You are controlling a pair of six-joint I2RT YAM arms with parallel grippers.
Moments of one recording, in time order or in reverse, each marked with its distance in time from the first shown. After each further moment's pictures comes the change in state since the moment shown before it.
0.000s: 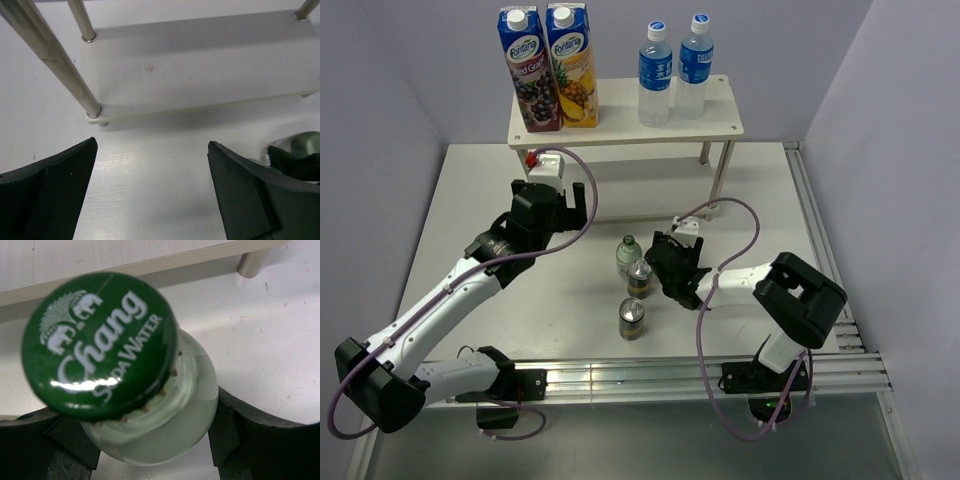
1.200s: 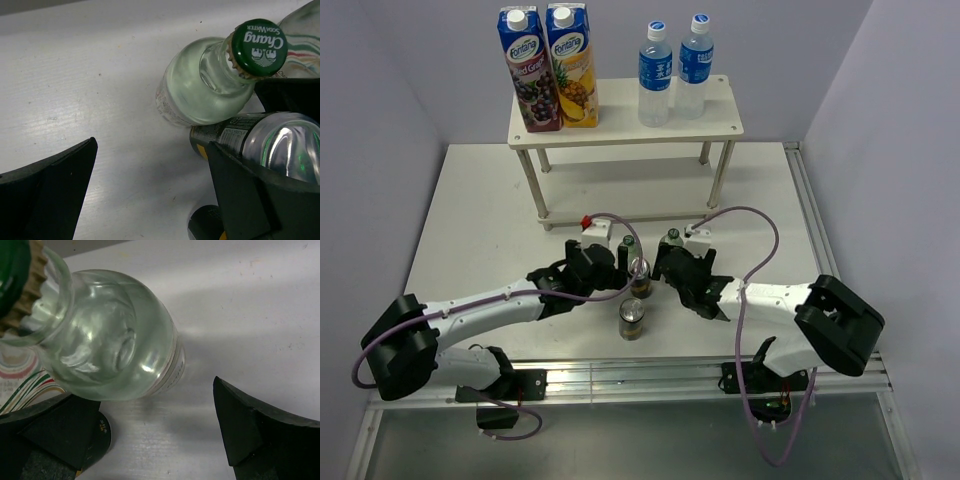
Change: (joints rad) left arm -0.322 0.161 -0.348 0.201 -0.035 -0.306; right arm 0.019 -0.245 -0.092 -0.251 -0.187 0.141
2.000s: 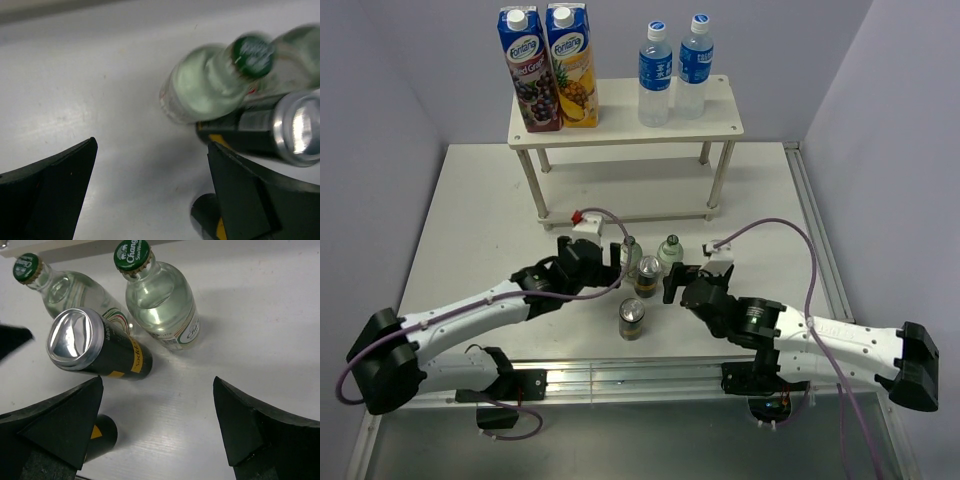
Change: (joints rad) left arm 0.064 -0.134 0.051 -0.091 0.074 0.063; right arm 0.267 -0.540 0.007 -0.474 0.082 0.072
